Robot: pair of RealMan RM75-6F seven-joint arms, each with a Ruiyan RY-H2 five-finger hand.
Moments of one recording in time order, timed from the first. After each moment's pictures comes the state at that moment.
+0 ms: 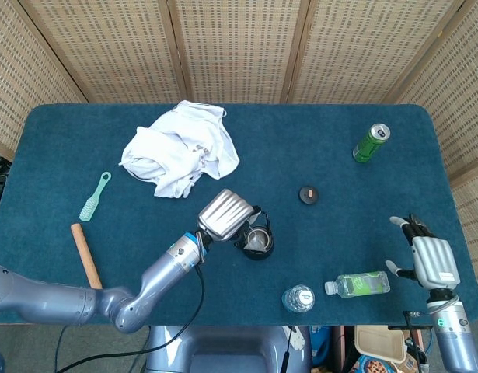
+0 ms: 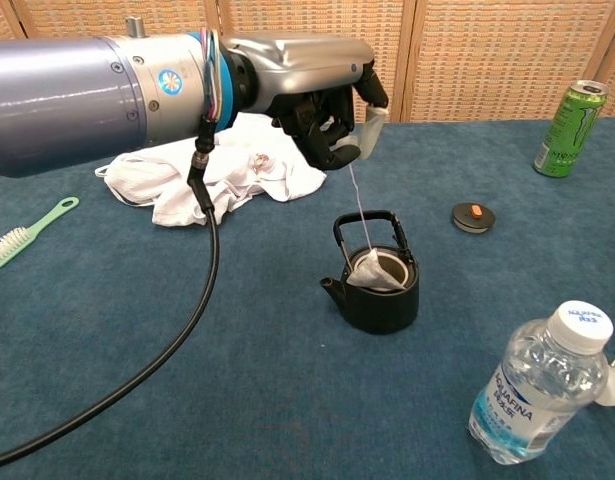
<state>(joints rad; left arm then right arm) -1.17 -1.51 -0.21 -1.78 0.83 1.02 0.69 0.21 -1.14 0.12 -1.71 -1.30 1.32 -0.12</state>
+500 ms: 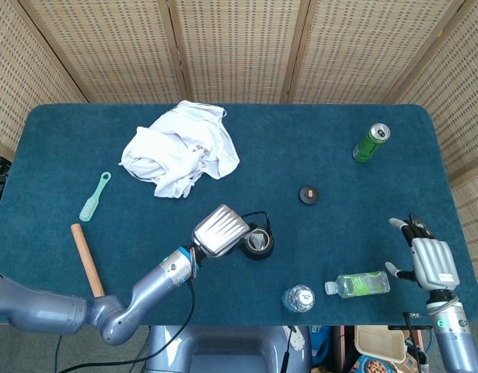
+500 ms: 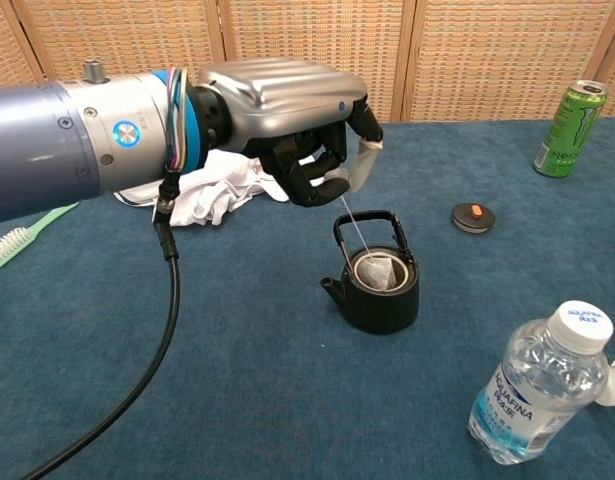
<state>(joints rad) -1.11 -1.51 -0.12 -1.82 1.01 1.06 0.68 0.20 -1.14 0.11 -1.71 -1.30 1.31 -0.12</state>
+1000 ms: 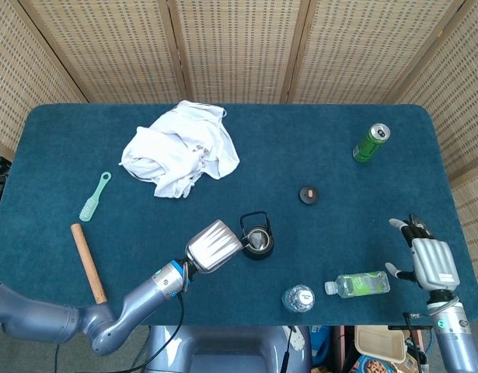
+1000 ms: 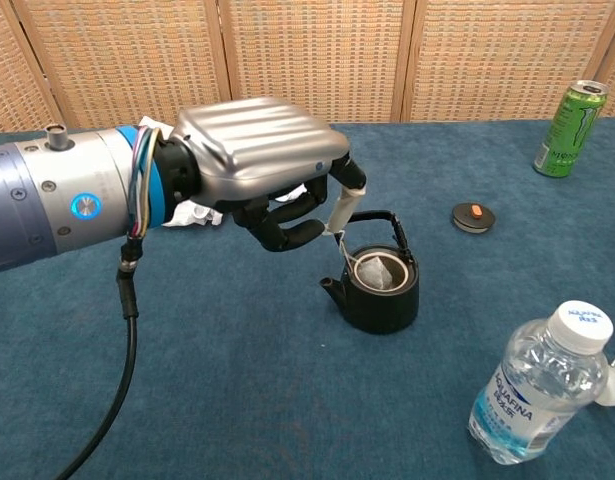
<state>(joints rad) -1.05 -1.53 -0.02 -1.81 1.14 1.09 0.78 0.20 -1.13 0.11 -1.72 -1.30 1.31 -0.12</state>
